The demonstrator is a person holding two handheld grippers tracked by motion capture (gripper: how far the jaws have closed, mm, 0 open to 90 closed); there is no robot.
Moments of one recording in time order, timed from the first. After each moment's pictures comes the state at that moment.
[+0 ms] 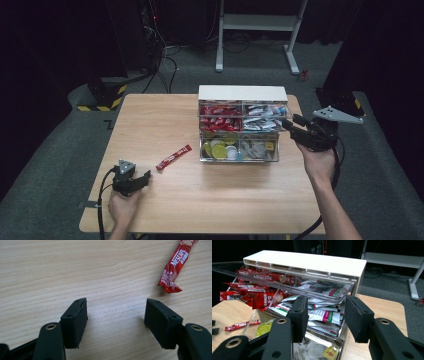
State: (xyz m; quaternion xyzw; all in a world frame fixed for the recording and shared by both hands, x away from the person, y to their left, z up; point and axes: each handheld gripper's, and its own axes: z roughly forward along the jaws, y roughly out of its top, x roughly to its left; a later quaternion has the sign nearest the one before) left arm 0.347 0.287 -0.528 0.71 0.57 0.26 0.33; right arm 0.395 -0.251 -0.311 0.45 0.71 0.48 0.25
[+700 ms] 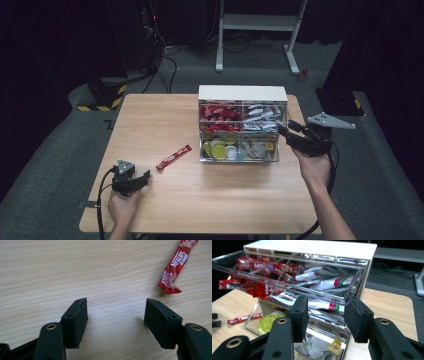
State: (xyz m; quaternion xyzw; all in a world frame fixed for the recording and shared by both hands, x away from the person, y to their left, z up) left arm 0.347 0.290 -0.528 0.70 0.58 0.25 0.33; right arm 0.394 -0.246 -0.330 0.45 0.72 0.48 0.24
